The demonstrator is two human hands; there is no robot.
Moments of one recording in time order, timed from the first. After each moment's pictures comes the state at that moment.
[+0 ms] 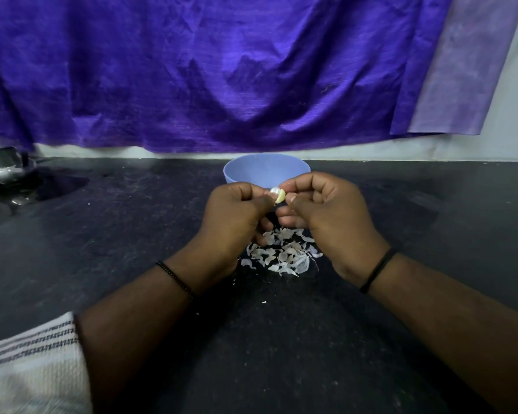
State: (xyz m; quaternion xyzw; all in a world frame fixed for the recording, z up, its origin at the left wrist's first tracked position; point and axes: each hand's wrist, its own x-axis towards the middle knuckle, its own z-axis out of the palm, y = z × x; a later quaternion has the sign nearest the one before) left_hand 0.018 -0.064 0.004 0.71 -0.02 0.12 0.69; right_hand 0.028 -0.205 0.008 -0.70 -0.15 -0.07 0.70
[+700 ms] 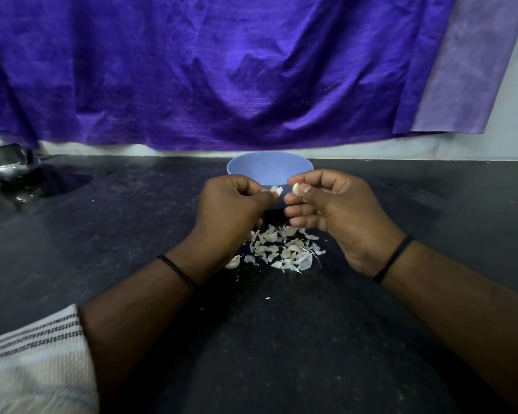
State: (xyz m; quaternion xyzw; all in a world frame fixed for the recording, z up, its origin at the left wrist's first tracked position) left_hand 0.022 -0.056 0.005 0.77 0.01 0.19 0.60; right_hand 0.032 -0.216 0.015 -0.69 -0.11 0.00 0.72
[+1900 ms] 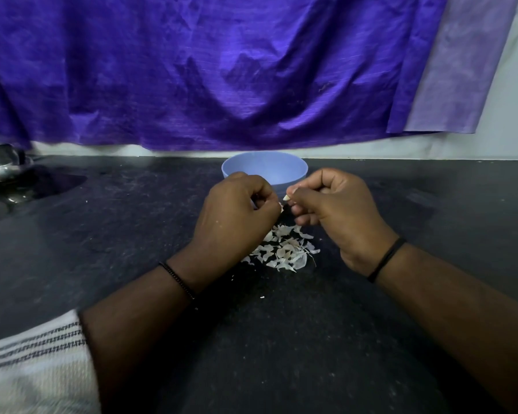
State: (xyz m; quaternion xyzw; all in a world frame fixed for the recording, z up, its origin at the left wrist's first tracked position) left_hand 0.017 -0.060 0.002 0.88 -0.10 0.29 0.37; right_hand 0.034 -0.217 0.011 -0.72 -0.11 -0.08 0.68
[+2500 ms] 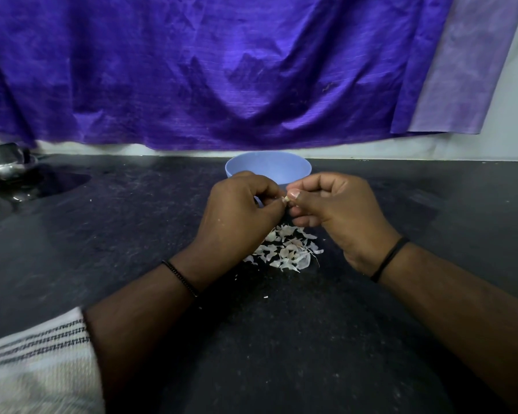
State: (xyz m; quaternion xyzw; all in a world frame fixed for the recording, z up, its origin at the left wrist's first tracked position) left_hand 0.018 -0.058 0.002 0.86 -0.12 0.30 0.38; right_hand 0.034 -0.217 0.011 -0.71 -0.13 -0.04 0.69
